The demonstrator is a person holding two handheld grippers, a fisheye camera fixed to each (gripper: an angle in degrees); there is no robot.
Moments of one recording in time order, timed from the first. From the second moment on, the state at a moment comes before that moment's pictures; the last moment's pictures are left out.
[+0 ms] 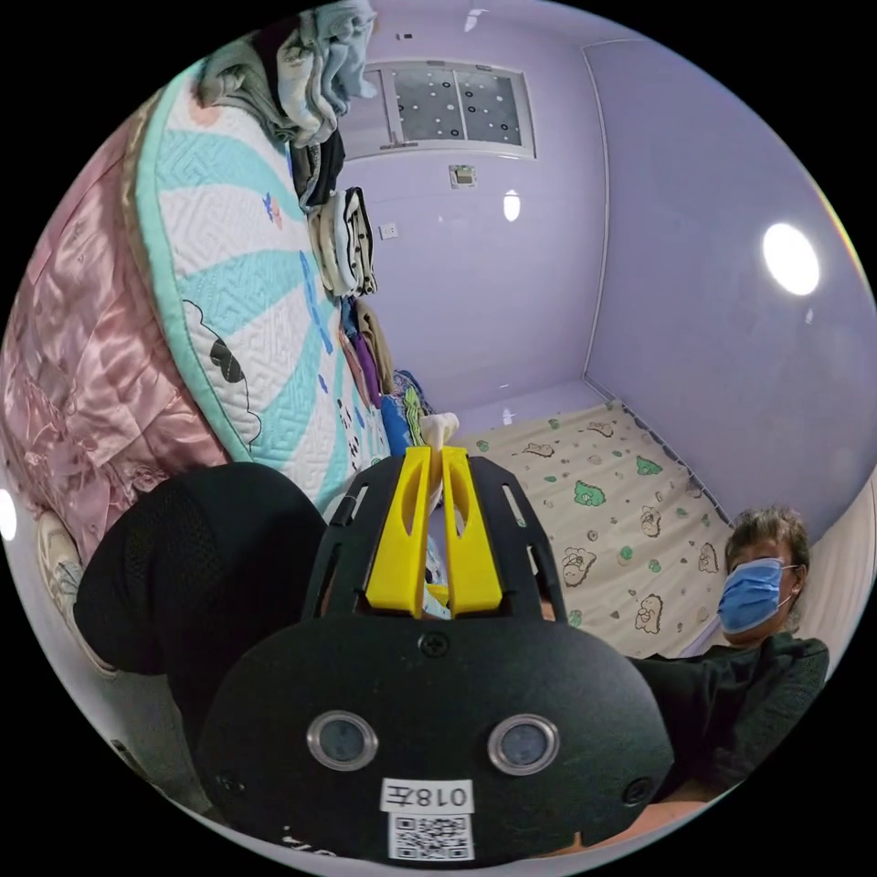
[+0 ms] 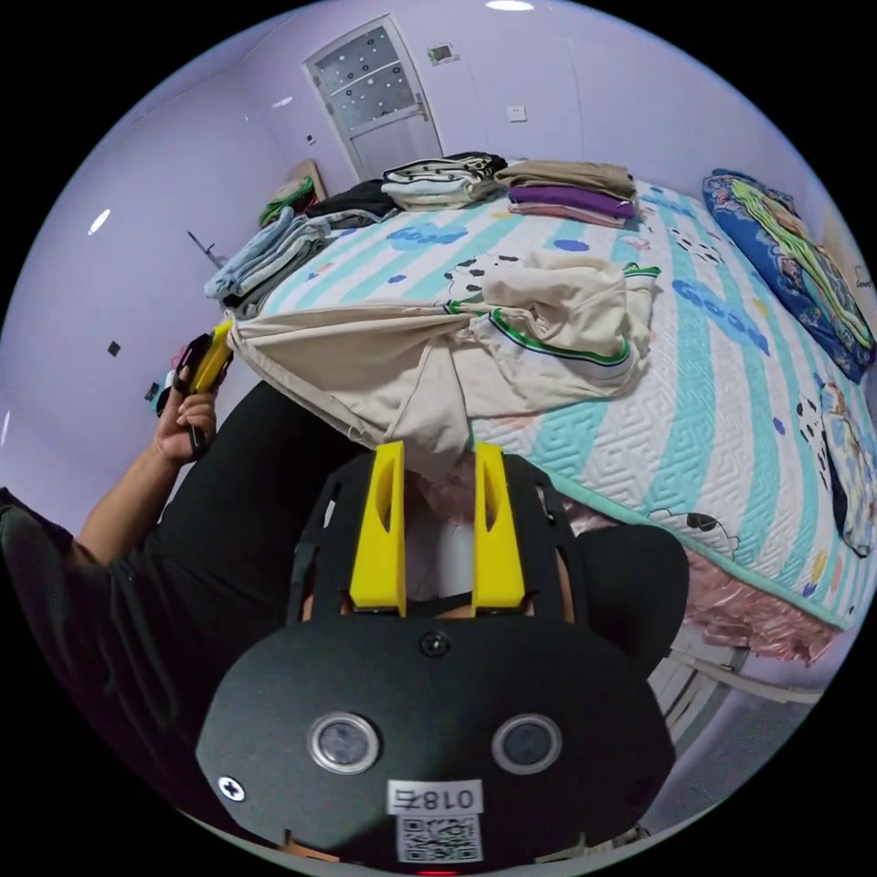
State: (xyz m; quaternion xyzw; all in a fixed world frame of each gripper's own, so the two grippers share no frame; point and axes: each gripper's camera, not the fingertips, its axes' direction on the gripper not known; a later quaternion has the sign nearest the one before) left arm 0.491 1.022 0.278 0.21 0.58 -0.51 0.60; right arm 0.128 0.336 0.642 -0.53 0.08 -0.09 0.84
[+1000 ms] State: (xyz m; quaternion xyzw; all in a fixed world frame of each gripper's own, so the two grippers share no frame) left arm 0.452 1.104 0.248 0.22 0.60 -0.47 0.60; right arm 0.094 0.458 0.748 -0.63 0.21 0.14 0.74
